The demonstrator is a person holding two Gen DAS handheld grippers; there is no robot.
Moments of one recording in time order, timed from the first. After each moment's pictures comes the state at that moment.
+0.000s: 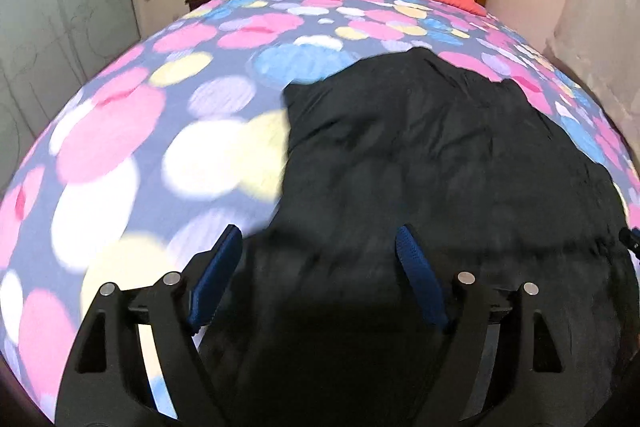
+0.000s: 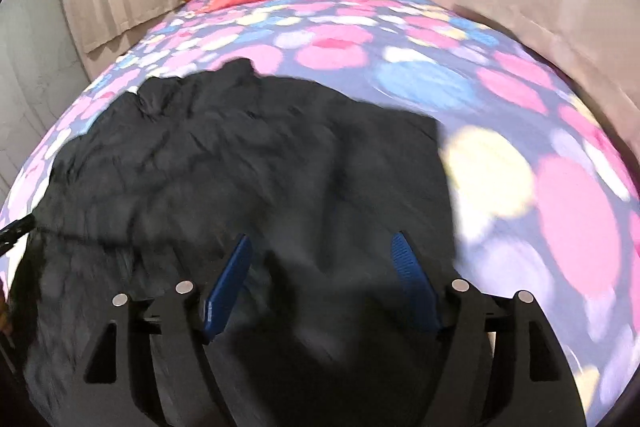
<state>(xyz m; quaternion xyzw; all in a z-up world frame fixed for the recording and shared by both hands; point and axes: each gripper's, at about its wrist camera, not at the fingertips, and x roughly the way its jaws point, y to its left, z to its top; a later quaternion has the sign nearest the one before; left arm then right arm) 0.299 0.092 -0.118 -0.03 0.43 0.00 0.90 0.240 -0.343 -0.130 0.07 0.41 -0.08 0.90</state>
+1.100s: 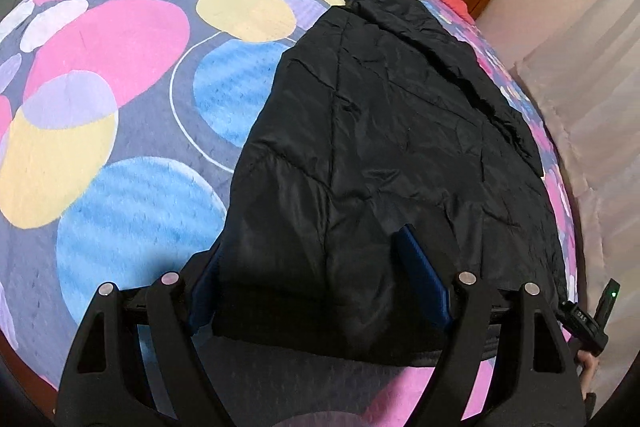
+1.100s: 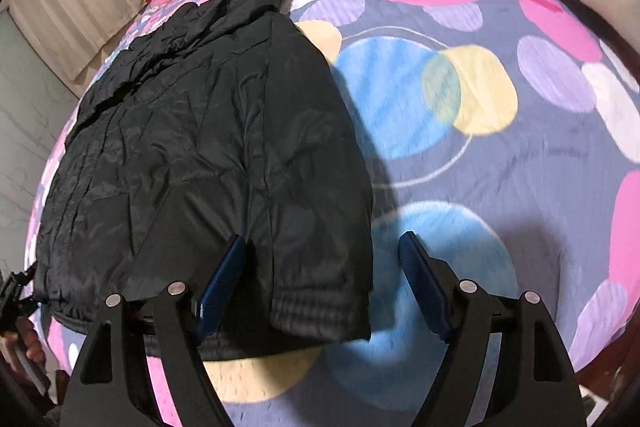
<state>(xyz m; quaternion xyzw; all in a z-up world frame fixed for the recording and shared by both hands) 0.082 0.161 -0.150 -0.20 0.48 -0.06 0.85 -0.002 -0.396 -0.184 0.21 0.47 -0.08 0.85</state>
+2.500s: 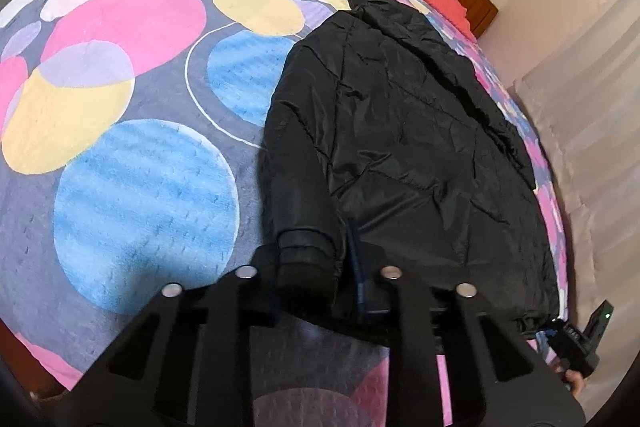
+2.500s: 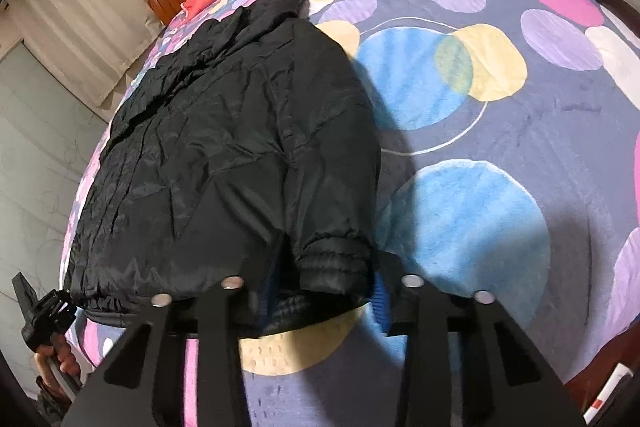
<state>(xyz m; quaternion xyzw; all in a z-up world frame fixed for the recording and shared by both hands) 0.062 0.160 -0.152 -0.24 0.46 -0.05 0.86 -0.022 -0.387 -0.184 0.27 0.43 -0.05 0.86</state>
